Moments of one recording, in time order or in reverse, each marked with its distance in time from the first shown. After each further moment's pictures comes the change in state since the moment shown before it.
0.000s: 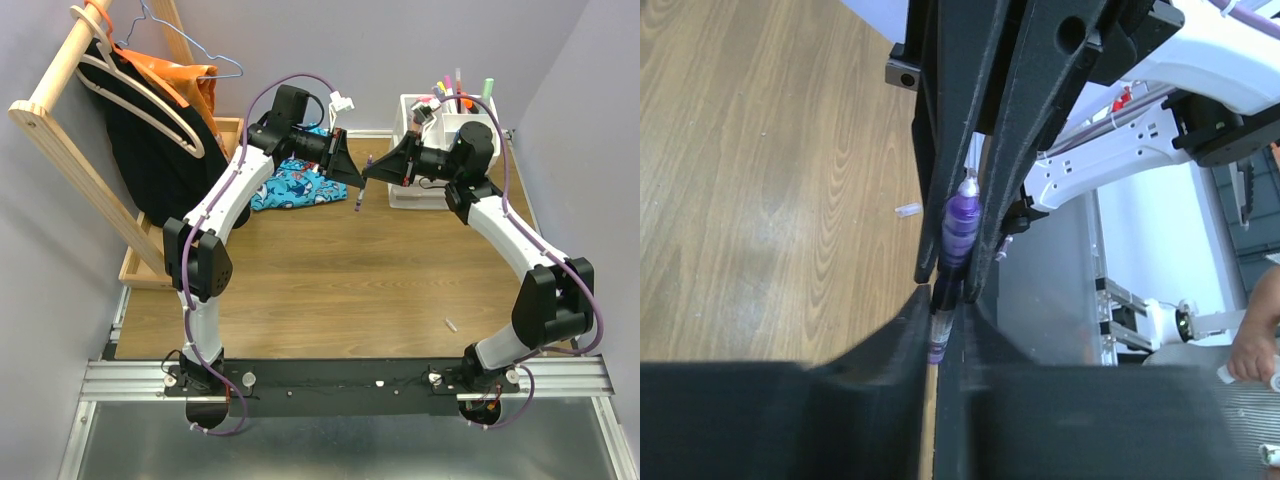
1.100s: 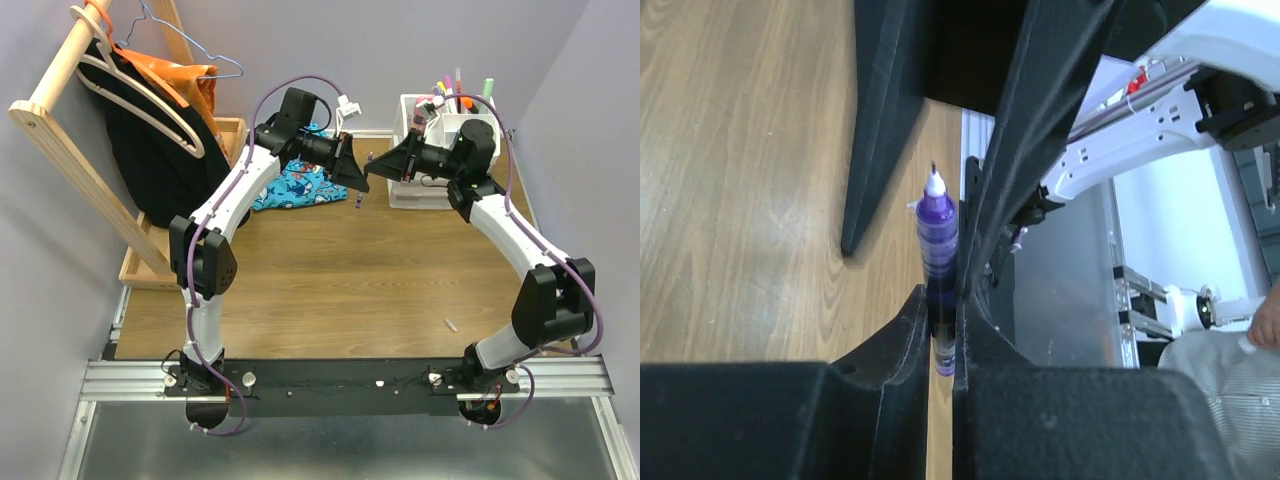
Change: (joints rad) left arm -0.022 0.034 0.032 -0.040 -0.014 0.084; right arm -0.009 0.008 0.015 -0.035 0.070 0.015
